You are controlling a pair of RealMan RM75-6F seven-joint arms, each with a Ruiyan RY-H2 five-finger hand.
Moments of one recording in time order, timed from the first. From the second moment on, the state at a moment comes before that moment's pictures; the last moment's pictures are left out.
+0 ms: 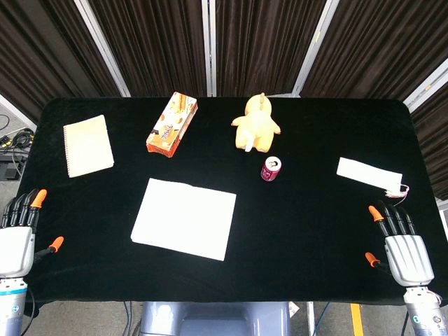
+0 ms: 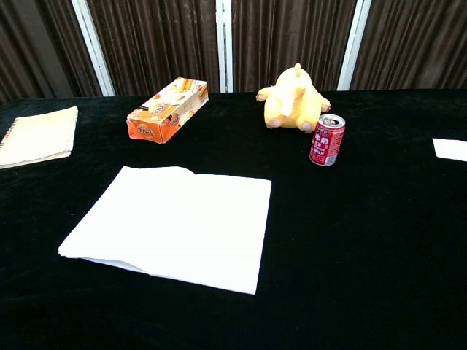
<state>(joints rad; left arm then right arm) -0.06 -1.35 -0.08 -1.49 1.52 1.61 0.12 0.08 -1.20 0.03 -1.53 -1.57 1.51 -0.13</state>
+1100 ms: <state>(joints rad) -0.10 -1.36 -0.04 -1.50 1.57 1.53 0.15 0.07 -1.20 0.03 -1.53 -1.57 1.51 -0.12</state>
